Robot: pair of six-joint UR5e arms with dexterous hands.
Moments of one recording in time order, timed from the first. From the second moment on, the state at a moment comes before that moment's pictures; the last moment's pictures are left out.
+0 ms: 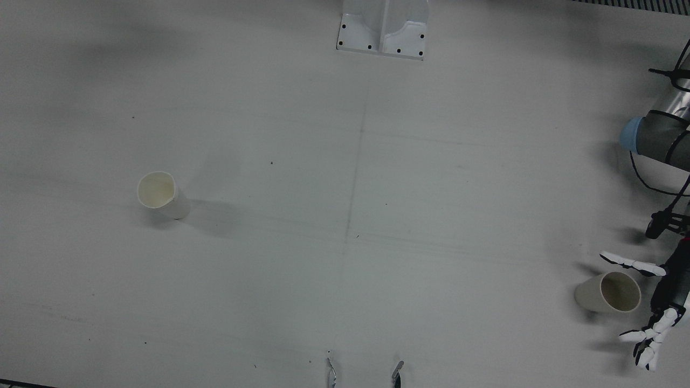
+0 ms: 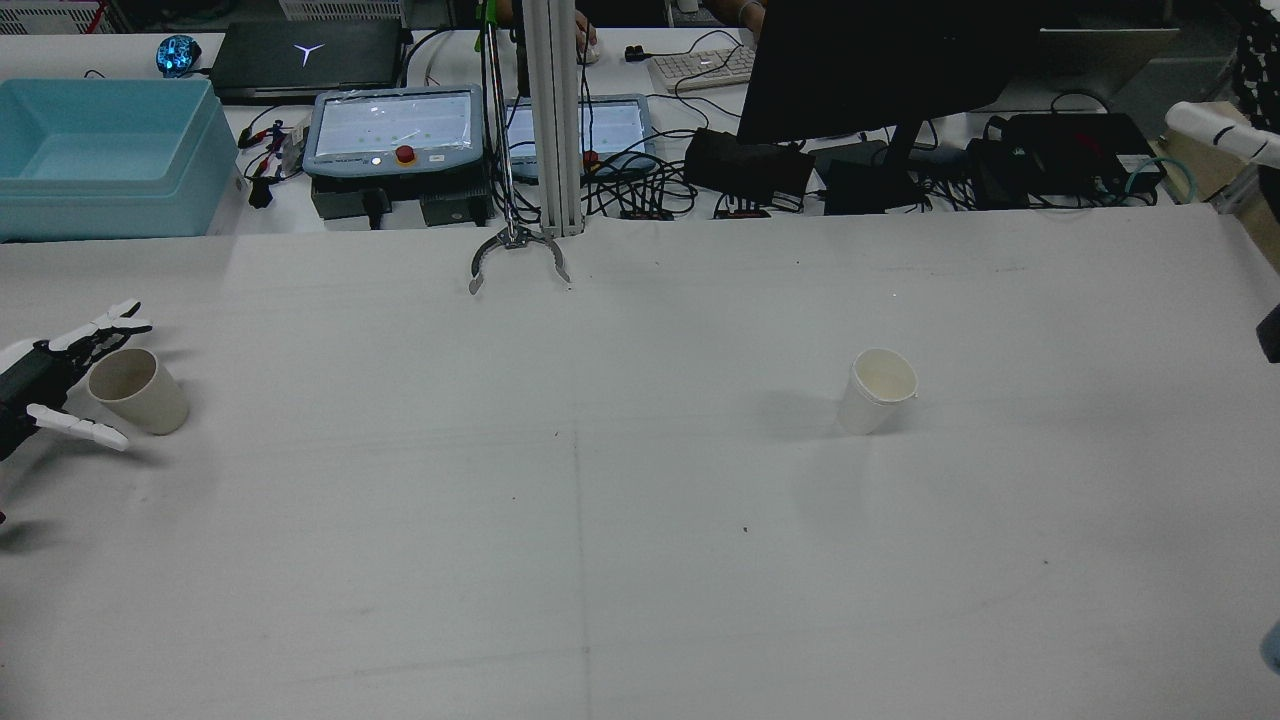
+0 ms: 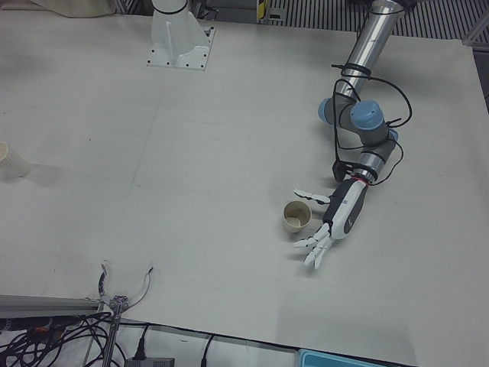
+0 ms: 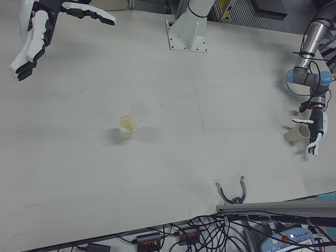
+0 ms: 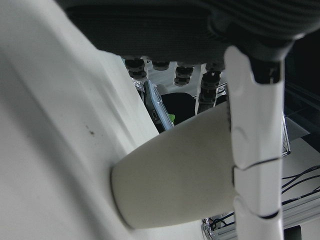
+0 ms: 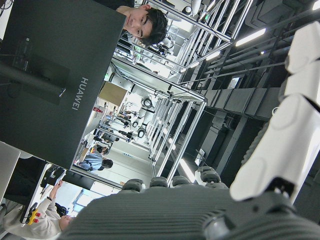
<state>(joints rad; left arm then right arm) -0.90 -1.70 -1.23 -0.47 1.28 0.54 1.02 -1.55 2.35 -3.86 -0.87 -0.43</state>
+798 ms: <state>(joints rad) -0.85 -1.72 -1.24 -0.43 1.28 0.52 1.02 -1.55 2.35 -3.86 -0.87 -0.43</state>
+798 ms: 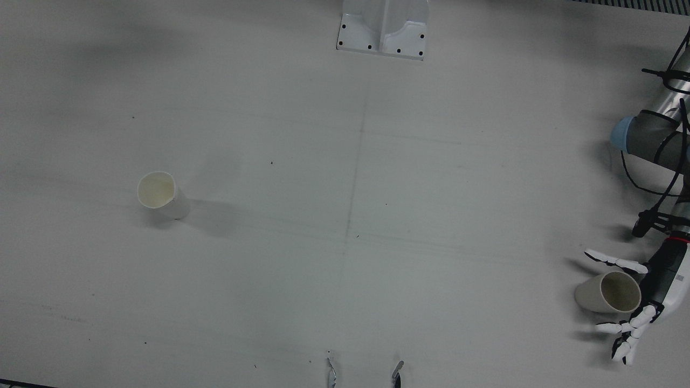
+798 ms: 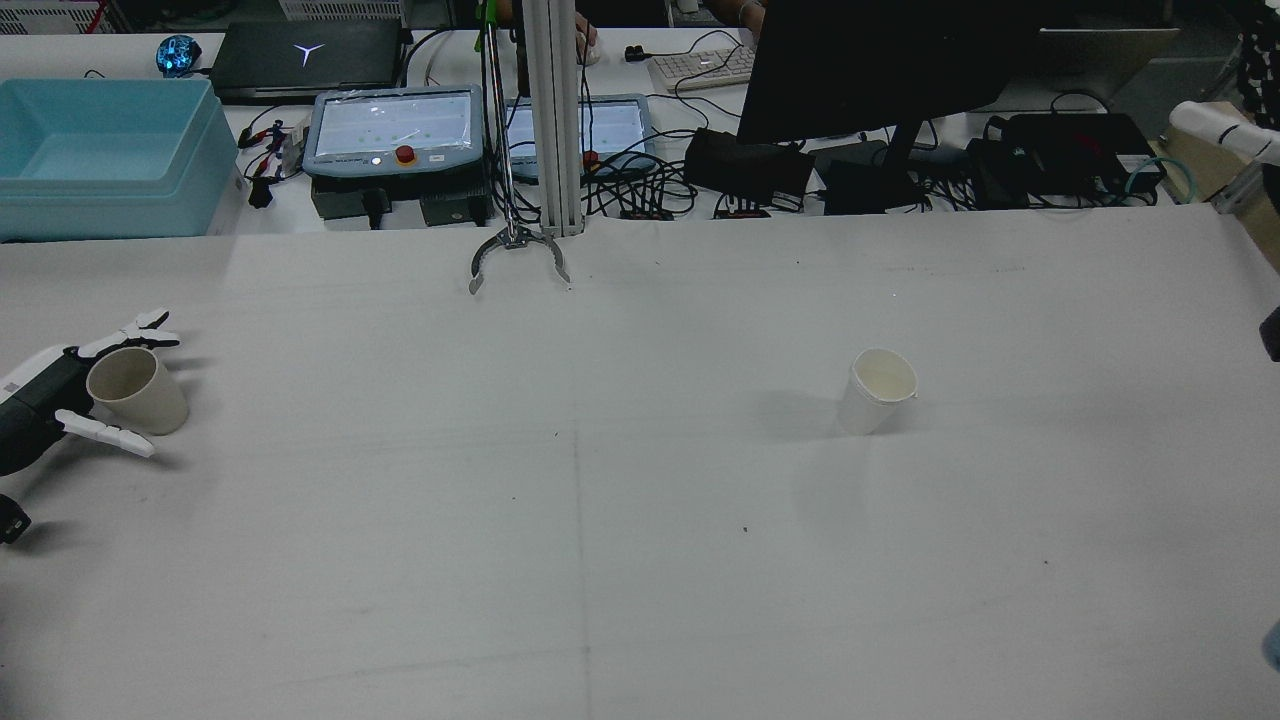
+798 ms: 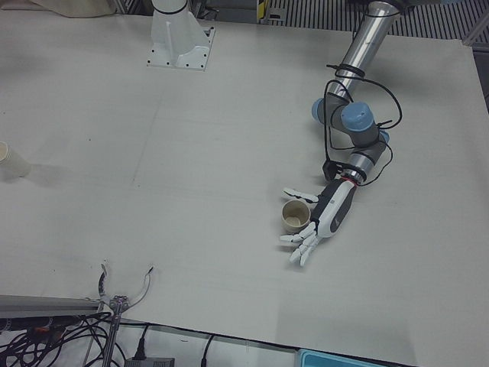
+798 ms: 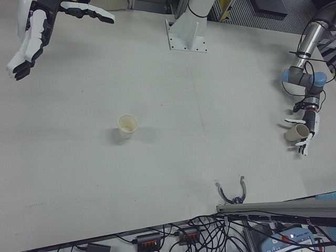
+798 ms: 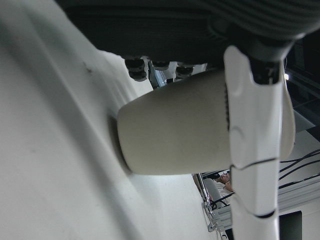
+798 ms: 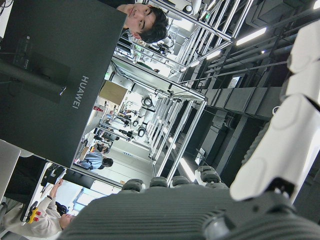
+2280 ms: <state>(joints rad) -0.85 -1.71 -1.27 -0.34 1.23 0.44 1.03 -1.55 2.35 -3.86 -0.87 -0.43</state>
